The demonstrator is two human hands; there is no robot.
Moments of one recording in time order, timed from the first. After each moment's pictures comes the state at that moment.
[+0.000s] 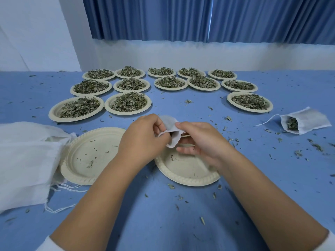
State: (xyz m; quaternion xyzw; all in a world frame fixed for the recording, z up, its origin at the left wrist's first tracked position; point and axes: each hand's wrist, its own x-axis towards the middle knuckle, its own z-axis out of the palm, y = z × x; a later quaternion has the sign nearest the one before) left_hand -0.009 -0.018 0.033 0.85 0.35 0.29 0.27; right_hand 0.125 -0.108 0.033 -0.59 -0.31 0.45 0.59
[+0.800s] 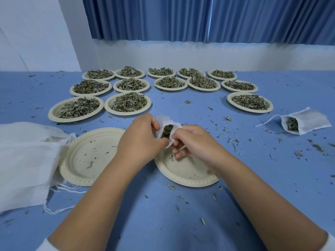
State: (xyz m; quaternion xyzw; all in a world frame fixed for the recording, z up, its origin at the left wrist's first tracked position) left_hand -0.010 -0.017 0.033 0.84 0.38 0.27 0.27; right_hand 0.113 -0.107 0.033 -0.67 -0.40 0.37 0.50
